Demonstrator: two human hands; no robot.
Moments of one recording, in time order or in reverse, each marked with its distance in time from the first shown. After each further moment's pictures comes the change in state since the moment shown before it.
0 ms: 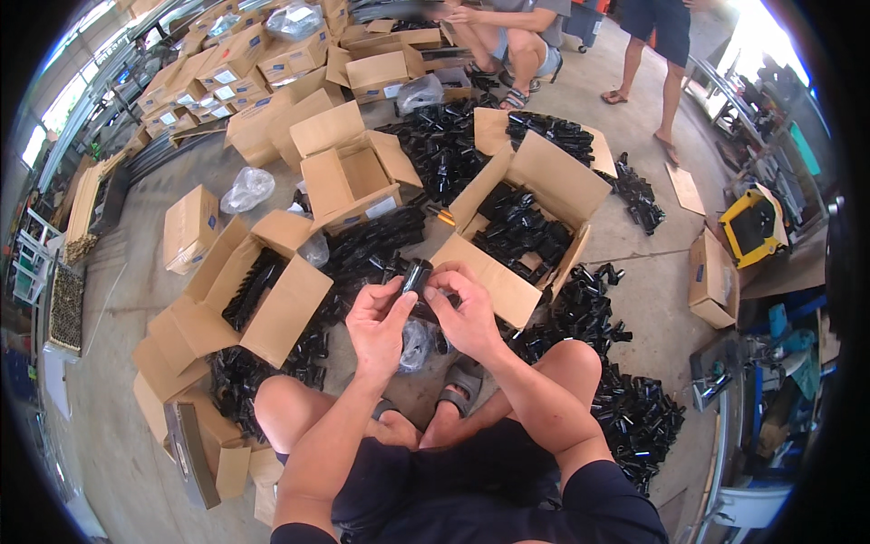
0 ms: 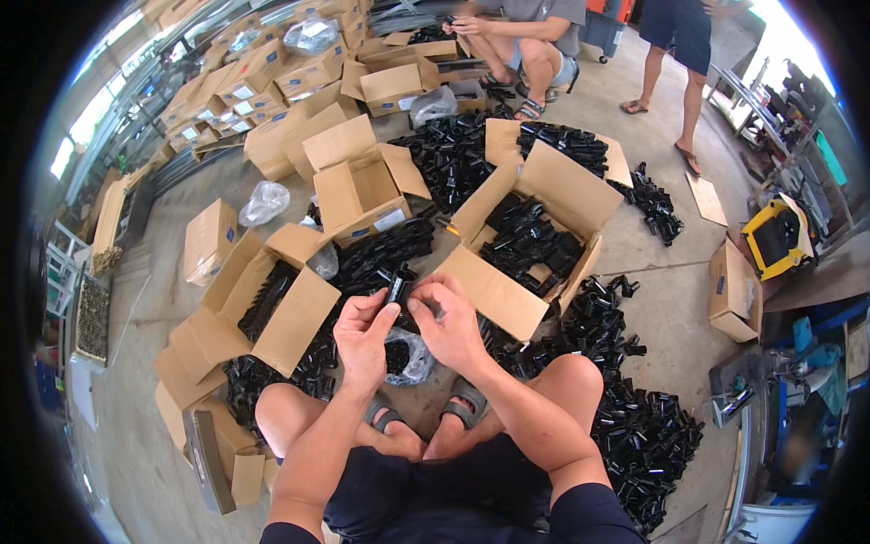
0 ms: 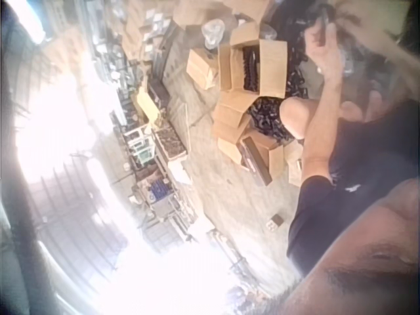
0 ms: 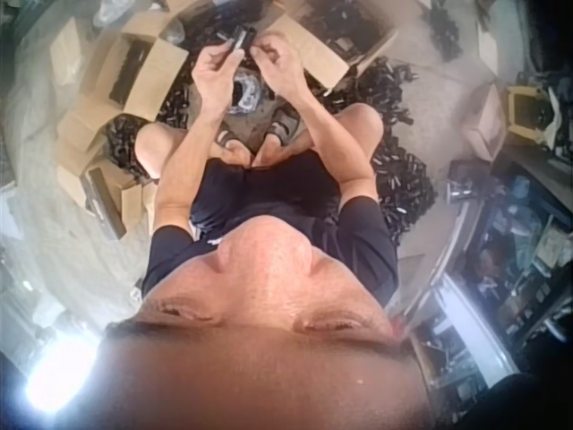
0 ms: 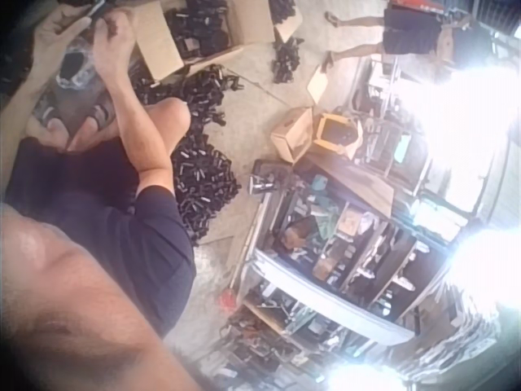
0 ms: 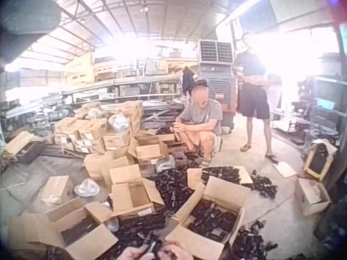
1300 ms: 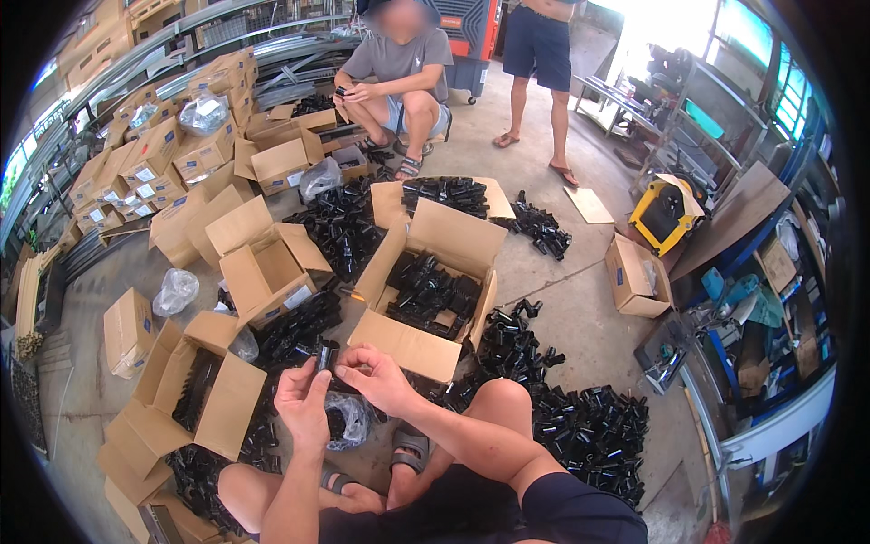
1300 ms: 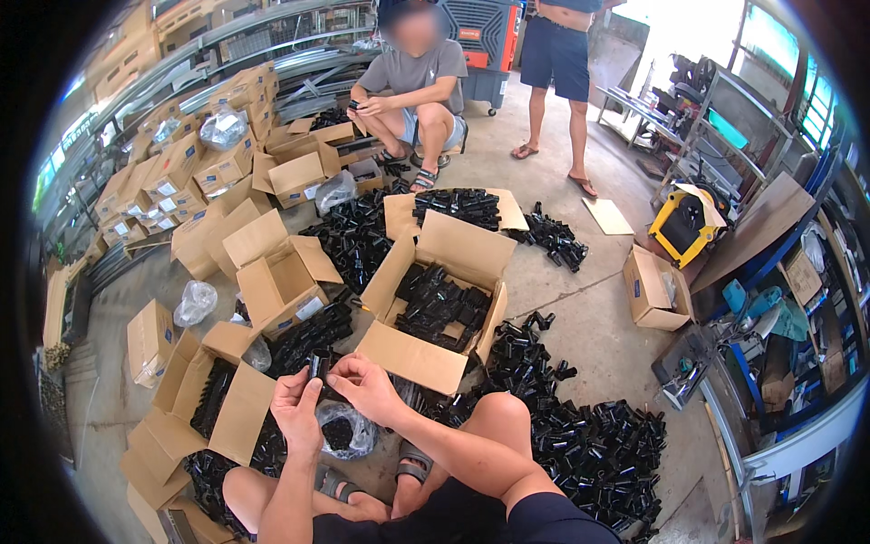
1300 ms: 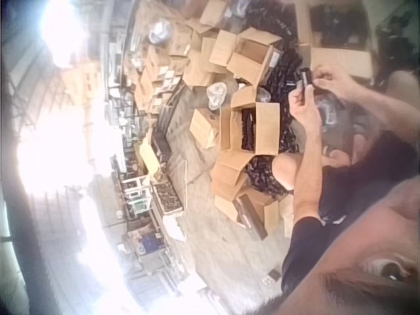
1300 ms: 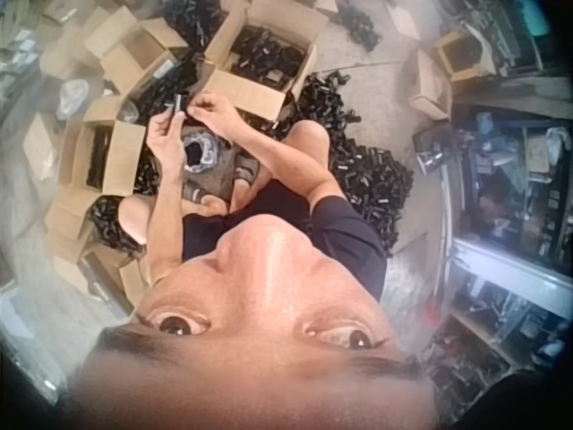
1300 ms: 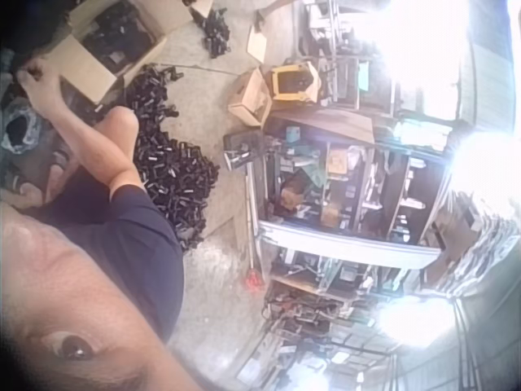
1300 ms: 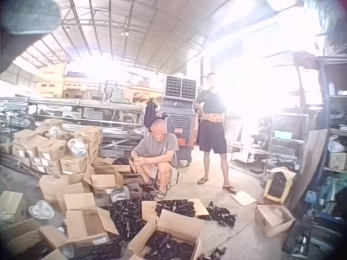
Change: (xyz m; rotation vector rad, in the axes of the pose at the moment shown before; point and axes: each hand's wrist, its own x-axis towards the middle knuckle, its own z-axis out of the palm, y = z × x) left_hand 0.002 0.003 -0.001 0.053 -0.053 0.047; right_hand -0.003 0.002 -0.002 0.344 -0.041 0.276
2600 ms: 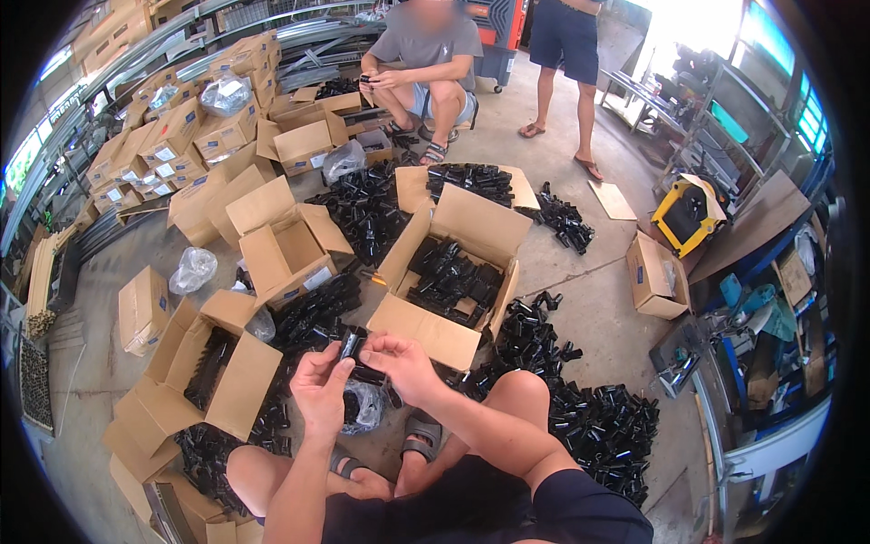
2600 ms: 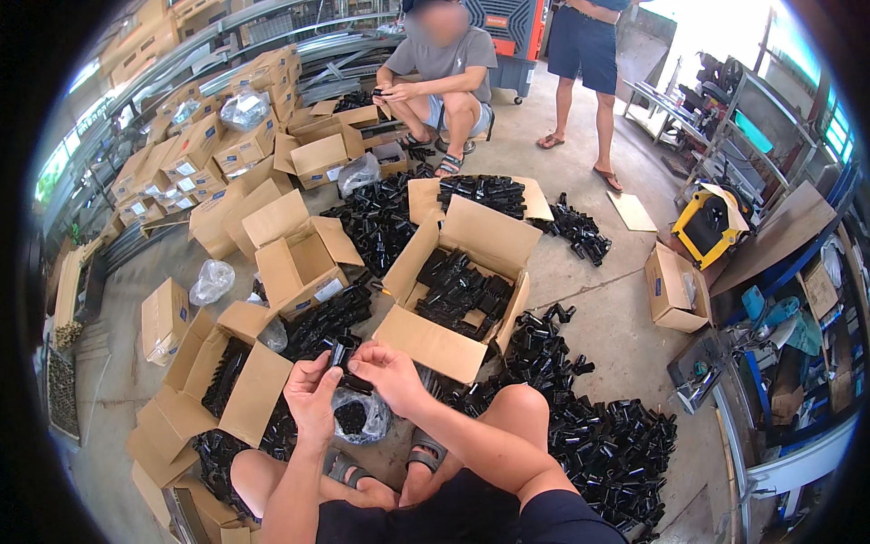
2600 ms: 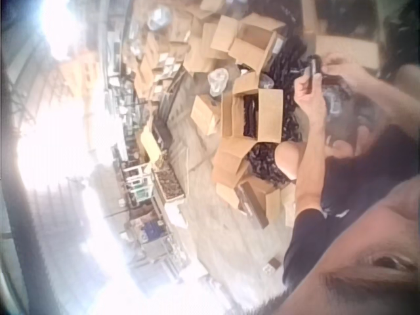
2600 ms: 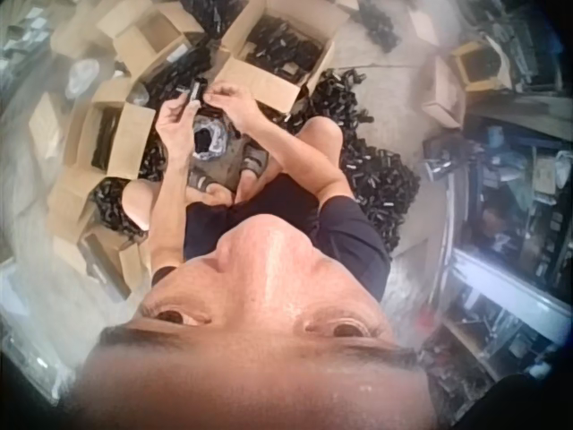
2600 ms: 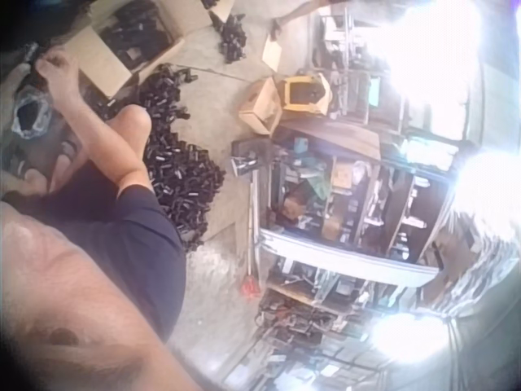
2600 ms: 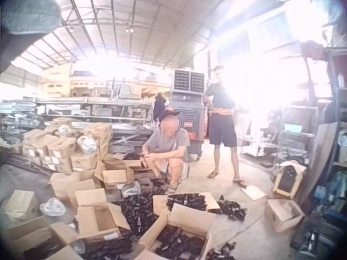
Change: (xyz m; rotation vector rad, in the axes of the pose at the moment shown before) left_hand -0.003 0.008 -0.001 -0.045 -0.059 -0.014; right_hand -0.003 -0.005 -0.008 0.242 -0.055 0.074
